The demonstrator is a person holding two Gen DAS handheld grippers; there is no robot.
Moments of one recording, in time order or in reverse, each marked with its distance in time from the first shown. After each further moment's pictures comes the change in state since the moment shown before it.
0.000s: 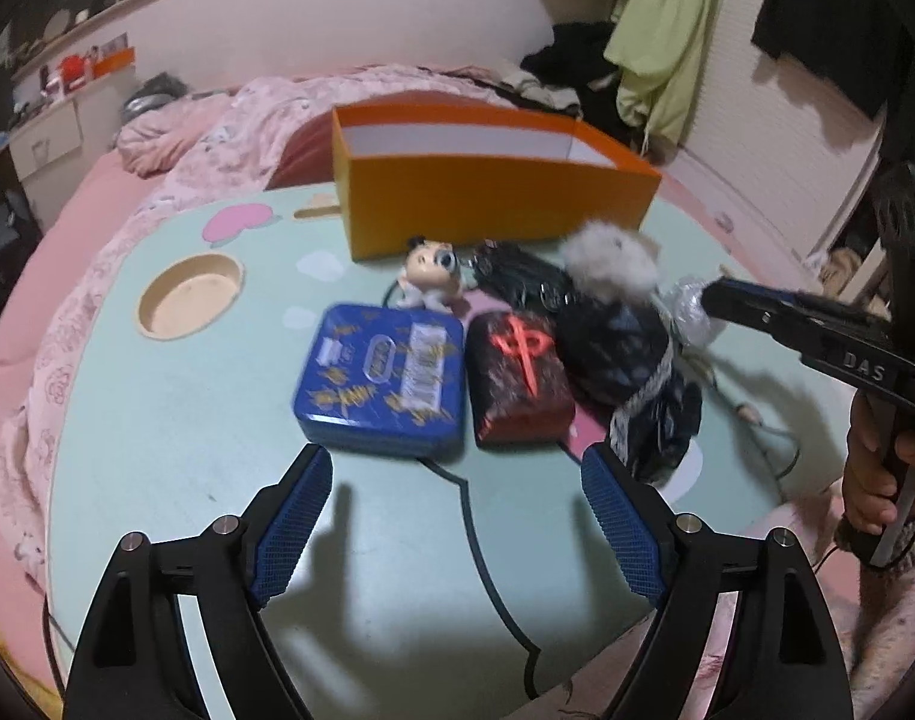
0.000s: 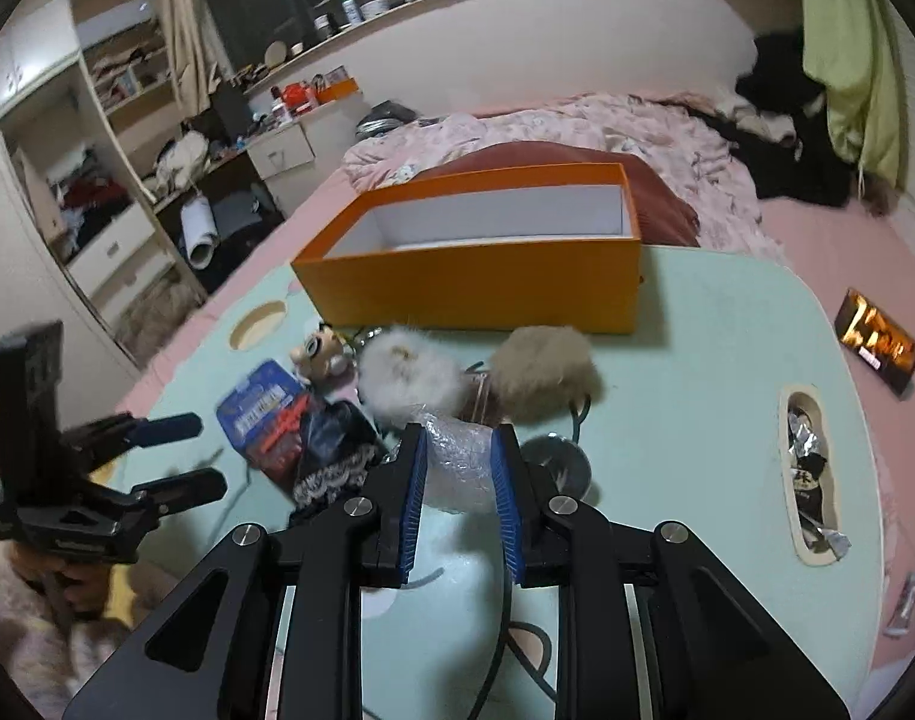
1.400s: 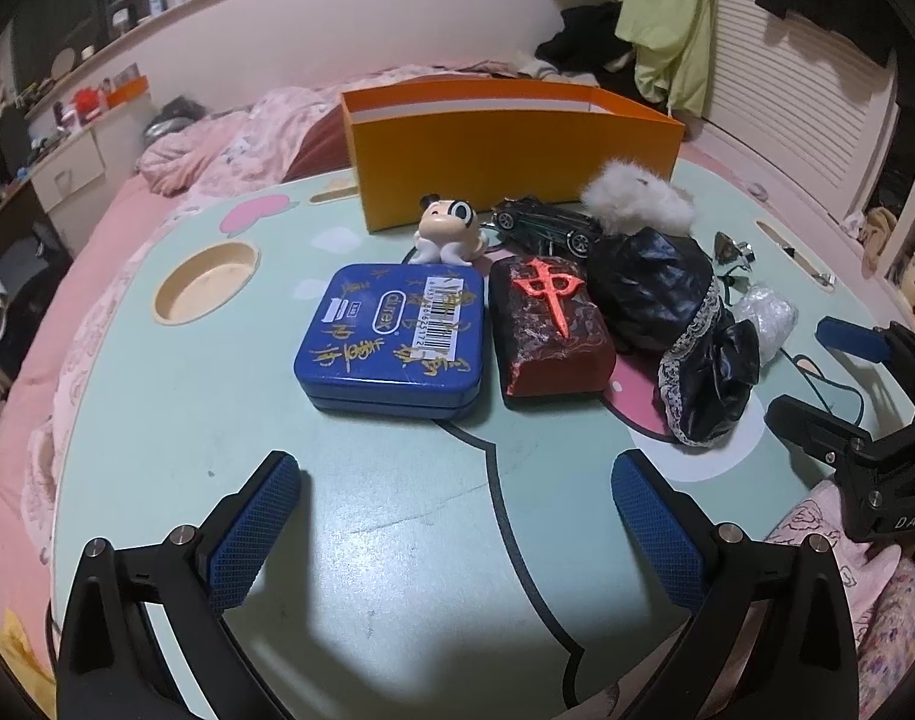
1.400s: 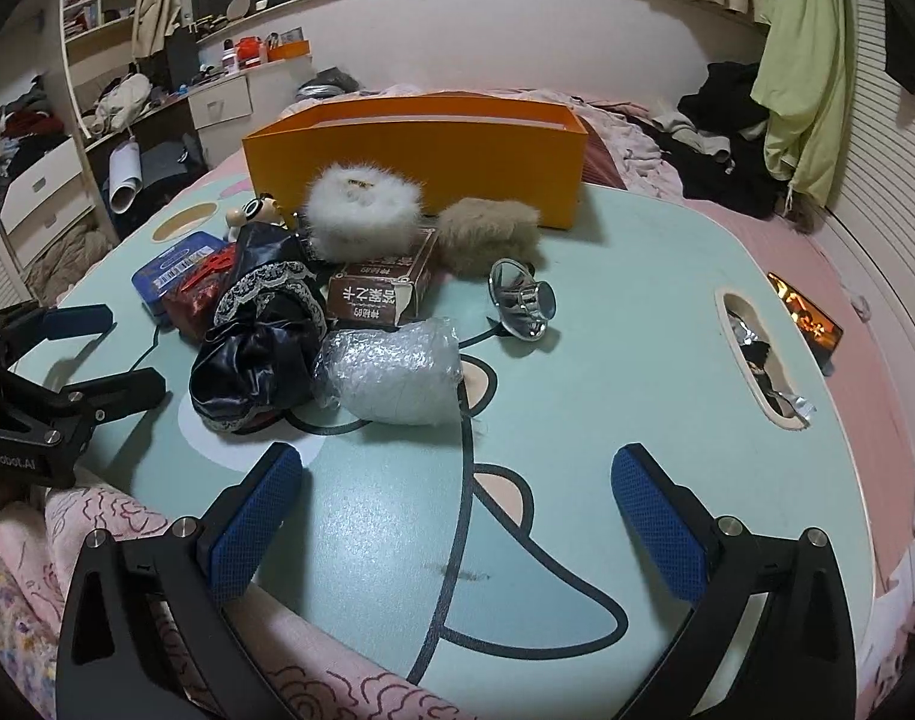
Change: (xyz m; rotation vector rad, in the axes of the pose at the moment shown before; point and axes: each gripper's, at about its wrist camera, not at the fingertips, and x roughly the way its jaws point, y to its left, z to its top) left arm 0.014 -0.009 -0.017 0.054 -0.026 0.114; right arm 0.012 0.019 -0.072 -0.061 0.013 -0.228
